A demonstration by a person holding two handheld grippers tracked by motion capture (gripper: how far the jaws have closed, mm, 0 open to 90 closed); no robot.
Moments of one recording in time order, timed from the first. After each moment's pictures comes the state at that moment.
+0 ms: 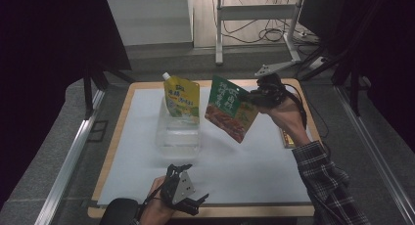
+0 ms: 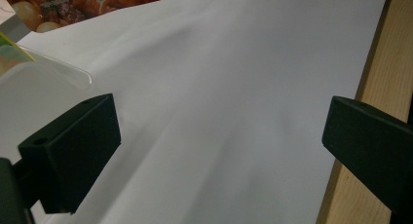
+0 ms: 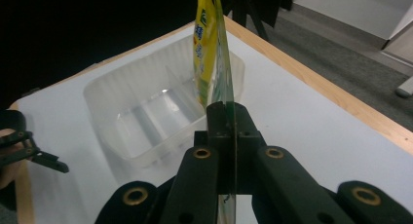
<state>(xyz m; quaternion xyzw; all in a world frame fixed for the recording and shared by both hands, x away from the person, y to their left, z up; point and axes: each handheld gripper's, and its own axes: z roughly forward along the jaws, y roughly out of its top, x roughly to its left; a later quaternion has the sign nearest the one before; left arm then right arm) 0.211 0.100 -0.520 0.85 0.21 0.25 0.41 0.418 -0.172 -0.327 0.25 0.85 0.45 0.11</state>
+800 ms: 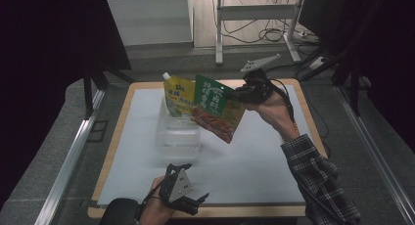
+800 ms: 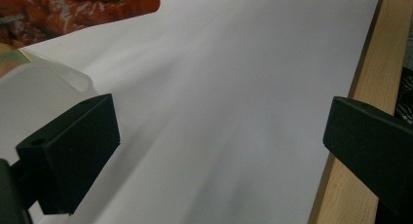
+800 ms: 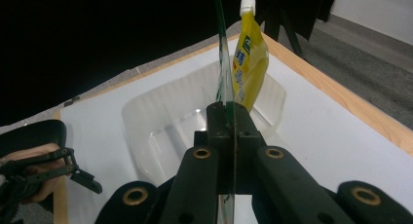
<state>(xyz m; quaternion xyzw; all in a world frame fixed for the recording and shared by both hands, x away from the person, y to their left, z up) 0.212 0.105 -0.517 0.84 0.22 0.23 0.43 0.422 -0.136 -0.318 0.21 0.86 0.47 0.06</state>
